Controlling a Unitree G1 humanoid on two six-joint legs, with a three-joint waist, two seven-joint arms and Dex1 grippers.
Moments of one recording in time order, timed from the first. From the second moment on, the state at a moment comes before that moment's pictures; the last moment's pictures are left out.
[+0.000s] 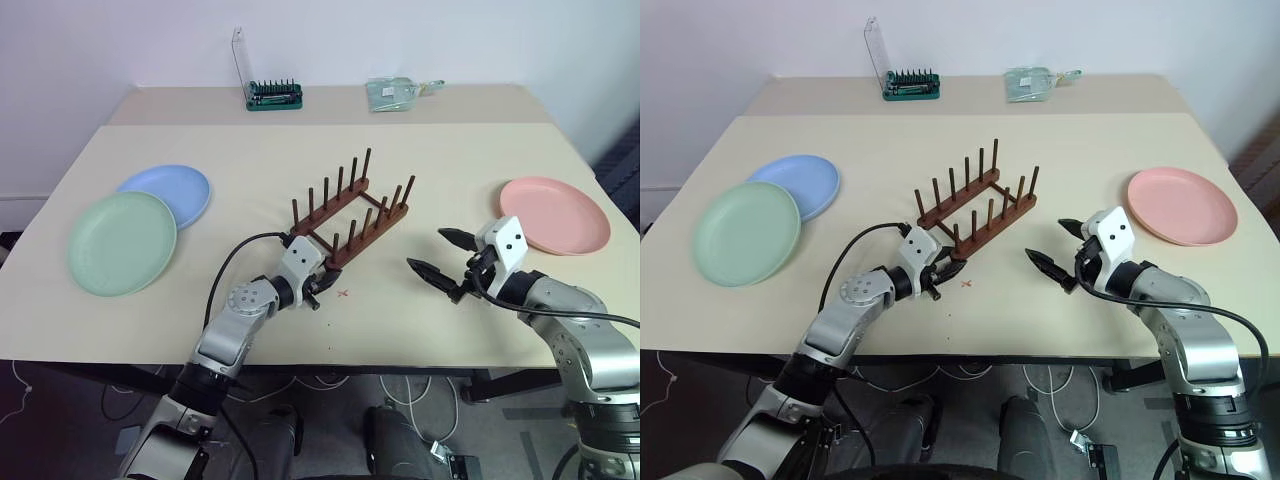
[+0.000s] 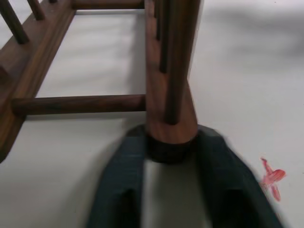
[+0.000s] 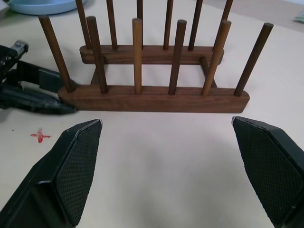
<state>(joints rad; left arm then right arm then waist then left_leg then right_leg) -0.37 0.22 -0.27 0.05 -0.10 0.34 -0.54 -0.14 -0.63 -0.17 -0.25 0.41 0.43 0.73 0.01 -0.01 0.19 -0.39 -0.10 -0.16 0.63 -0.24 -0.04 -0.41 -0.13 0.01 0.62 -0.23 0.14</state>
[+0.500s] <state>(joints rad) -0.37 0.40 -0.28 0.06 -0.19 0.21 -0.93 -0.09 -0.66 -0.17 -0.14 0.35 0.32 0.80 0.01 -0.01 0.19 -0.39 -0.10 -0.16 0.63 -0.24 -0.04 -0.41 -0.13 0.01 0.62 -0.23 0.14</state>
